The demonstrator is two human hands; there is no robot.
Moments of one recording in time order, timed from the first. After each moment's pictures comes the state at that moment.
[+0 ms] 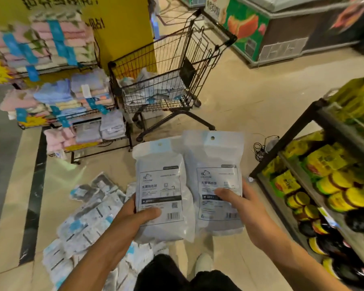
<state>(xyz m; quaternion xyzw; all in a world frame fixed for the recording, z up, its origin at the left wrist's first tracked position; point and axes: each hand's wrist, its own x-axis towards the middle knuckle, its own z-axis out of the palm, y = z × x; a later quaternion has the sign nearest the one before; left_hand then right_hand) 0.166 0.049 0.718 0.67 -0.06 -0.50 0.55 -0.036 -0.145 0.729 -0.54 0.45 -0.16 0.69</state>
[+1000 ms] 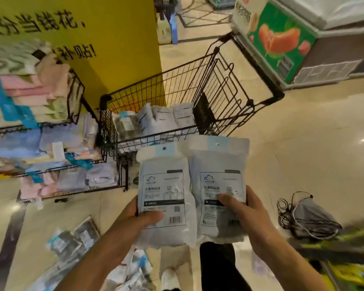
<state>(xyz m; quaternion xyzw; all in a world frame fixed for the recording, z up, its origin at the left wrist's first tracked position) 0.475 -0.327 0.696 0.66 -0.03 -0.49 0.57 0.289 -0.537 0.715 -0.54 0.46 -0.12 0.69</state>
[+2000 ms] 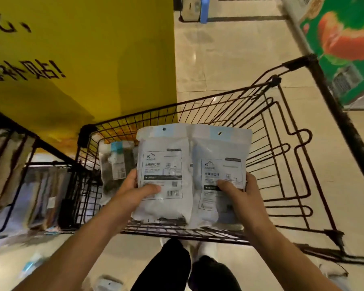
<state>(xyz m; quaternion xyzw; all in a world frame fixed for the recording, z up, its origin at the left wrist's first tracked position) 0.831 -0.618 0.616 0.71 0.05 -0.43 0.56 0.663 -0.830 0.624 -0.58 0.50 -0.05 0.64</state>
